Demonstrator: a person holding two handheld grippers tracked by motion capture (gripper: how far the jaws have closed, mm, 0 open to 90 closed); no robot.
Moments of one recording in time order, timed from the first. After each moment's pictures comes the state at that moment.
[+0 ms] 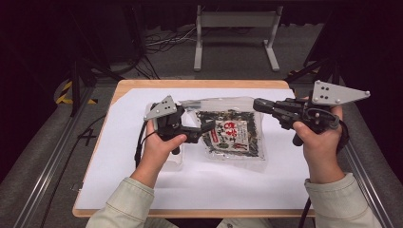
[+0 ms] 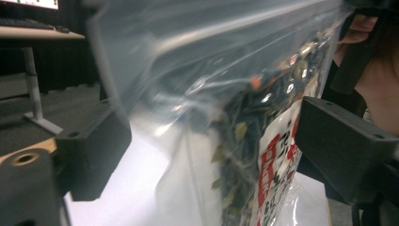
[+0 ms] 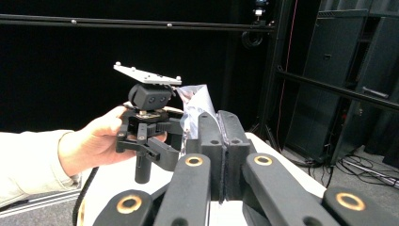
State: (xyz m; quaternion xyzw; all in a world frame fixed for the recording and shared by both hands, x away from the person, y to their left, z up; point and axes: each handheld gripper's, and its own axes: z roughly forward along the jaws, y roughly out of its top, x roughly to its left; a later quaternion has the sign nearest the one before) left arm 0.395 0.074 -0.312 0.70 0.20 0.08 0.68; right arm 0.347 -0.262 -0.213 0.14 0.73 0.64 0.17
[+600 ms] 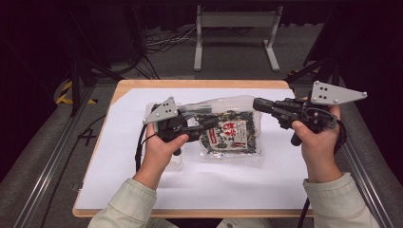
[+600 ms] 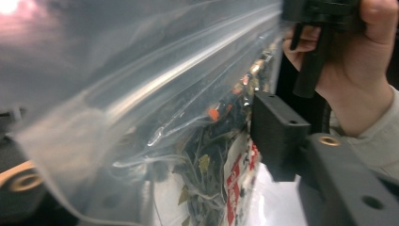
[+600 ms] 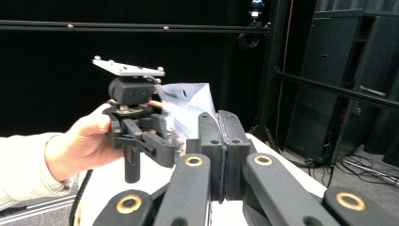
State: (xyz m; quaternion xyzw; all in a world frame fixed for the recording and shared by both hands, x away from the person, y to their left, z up) left arm 0.384 0.070 -0.303 0.70 0.15 0.07 0.69; right arm 0.353 -0.265 -0.220 0.15 0.73 0.65 0.17
